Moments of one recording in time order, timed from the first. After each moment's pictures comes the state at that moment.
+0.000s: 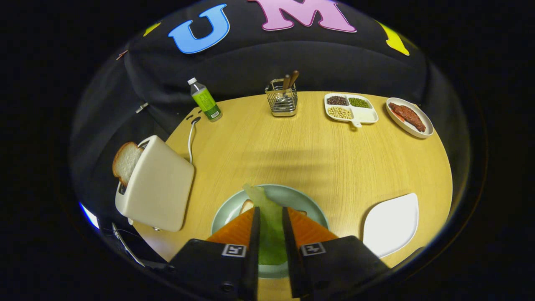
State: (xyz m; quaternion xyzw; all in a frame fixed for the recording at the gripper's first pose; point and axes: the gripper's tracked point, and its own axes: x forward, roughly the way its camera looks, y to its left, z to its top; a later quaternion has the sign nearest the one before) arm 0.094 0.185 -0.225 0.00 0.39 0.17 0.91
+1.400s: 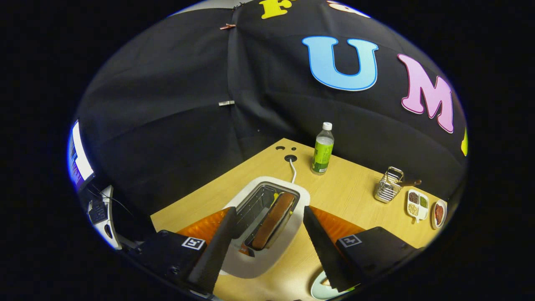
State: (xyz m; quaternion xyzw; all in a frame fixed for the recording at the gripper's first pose) arm 0.042 0.478 -0.132 -0.13 0.22 0.35 0.90
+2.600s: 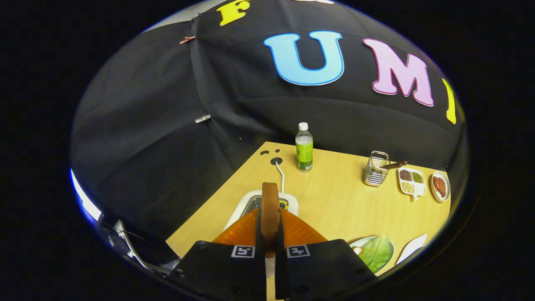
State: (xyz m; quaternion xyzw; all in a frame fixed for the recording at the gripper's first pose) arm 0.041 0.462 -0.064 -0.02 0.26 0.29 0.92
